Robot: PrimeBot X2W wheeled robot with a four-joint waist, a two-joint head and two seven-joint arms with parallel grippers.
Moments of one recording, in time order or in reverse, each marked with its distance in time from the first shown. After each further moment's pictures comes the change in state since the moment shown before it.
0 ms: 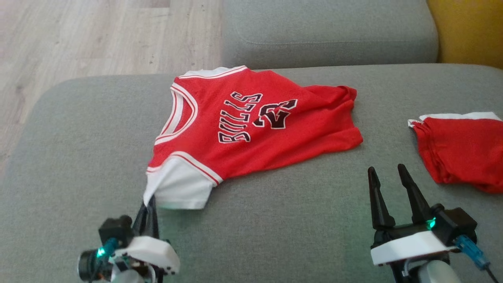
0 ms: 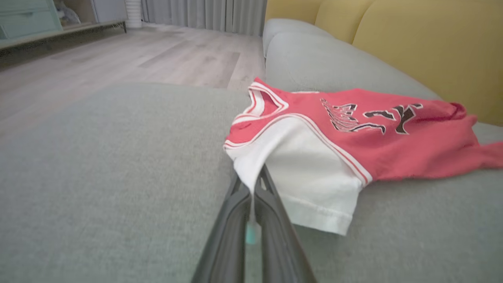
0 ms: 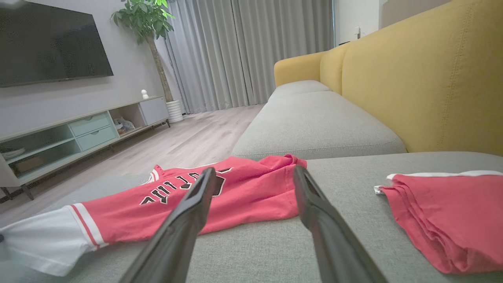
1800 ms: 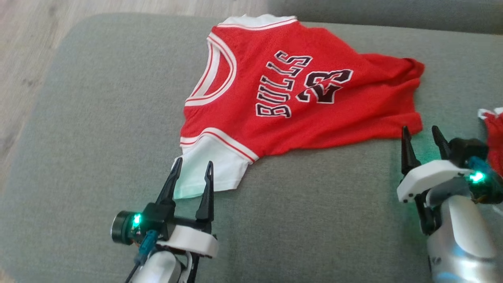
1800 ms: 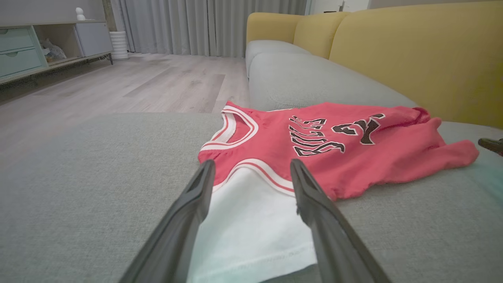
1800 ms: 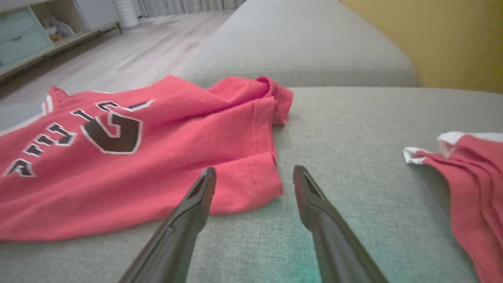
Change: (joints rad) left arm 0.008 -0.059 -0.084 -0.258 0.197 0.014 -0.028; right arm -0.385 -0.001 -0.271 0.414 -0.202 0.000 0.160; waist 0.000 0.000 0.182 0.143
